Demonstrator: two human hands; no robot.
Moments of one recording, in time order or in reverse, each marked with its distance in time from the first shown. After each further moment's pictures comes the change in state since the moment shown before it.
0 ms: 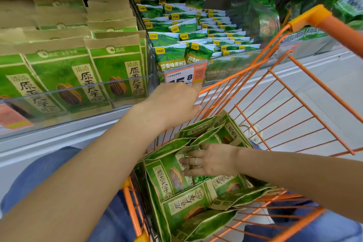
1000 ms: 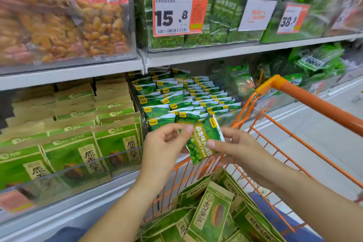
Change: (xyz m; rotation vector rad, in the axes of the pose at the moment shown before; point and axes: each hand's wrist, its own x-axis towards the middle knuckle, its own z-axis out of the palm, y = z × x) left_hand -0.009 0.020 -0.028 -1.388 0.650 -0.253; right_hand -0.073 0.055 -0.152 1.794 1.073 0.943
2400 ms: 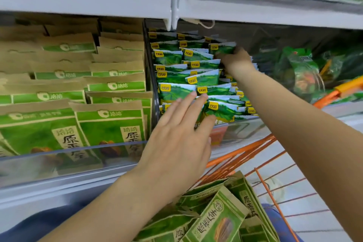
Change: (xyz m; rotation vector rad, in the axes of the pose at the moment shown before) left_hand 0.035 -0.045 -0.012 1.318 -0.114 0.453; right_hand 0.268 -0.020 -0.002 -0.401 0.384 0.028
